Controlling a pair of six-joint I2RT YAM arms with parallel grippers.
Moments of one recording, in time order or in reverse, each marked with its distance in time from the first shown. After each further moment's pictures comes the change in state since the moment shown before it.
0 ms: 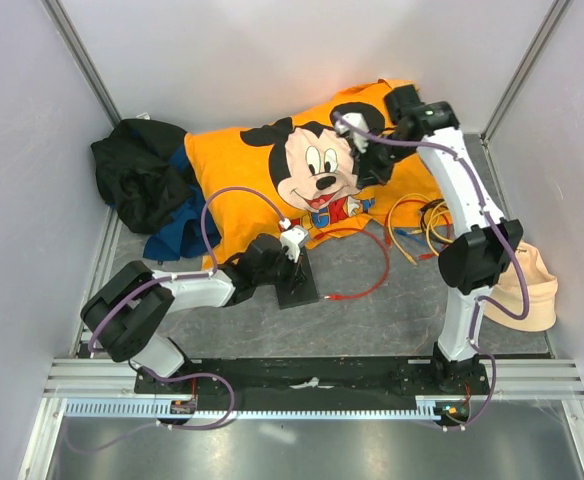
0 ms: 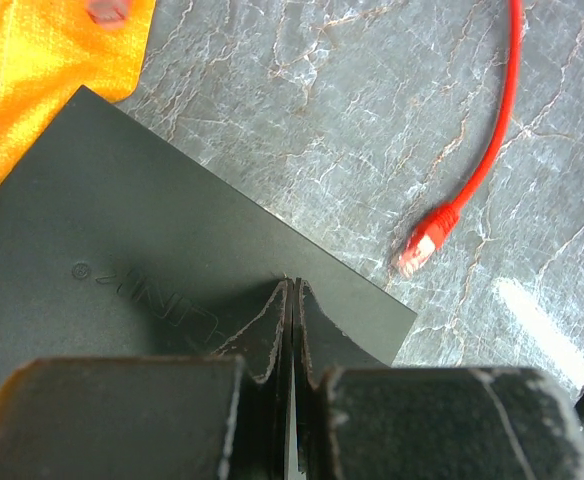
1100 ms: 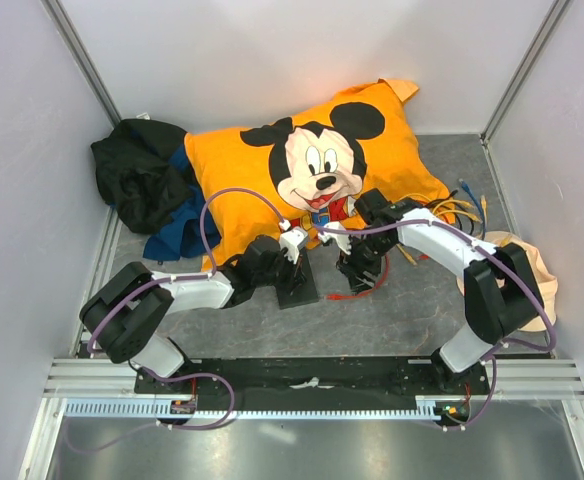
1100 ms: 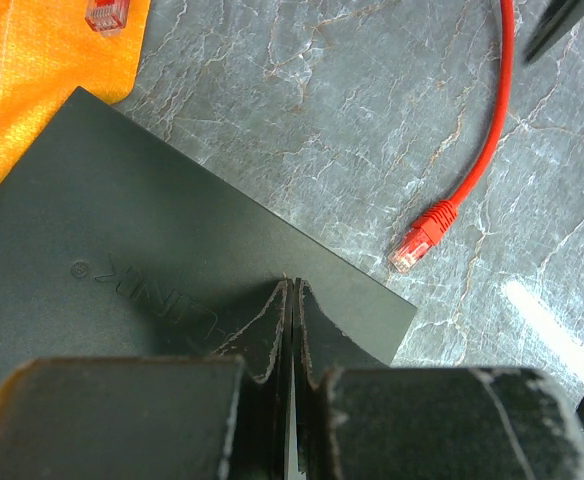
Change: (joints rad) left arm 0.000 -0.010 -0.024 0.032 0.010 0.019; right arm 0.179 -0.364 -1.028 0.409 0.030 0.055
